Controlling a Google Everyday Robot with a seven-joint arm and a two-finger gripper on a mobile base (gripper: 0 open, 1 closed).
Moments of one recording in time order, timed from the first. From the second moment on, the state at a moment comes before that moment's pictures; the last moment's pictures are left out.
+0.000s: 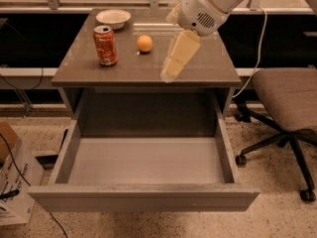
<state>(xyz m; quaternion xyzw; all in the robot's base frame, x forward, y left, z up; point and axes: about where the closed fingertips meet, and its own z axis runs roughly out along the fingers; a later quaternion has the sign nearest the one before) 0.577 -0.034 0.977 -0.65 0.69 0.11 0.29</state>
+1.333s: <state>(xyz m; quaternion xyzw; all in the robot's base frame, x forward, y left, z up) 0.643 0.041 0.951 -0.65 0.66 0.17 0.33</state>
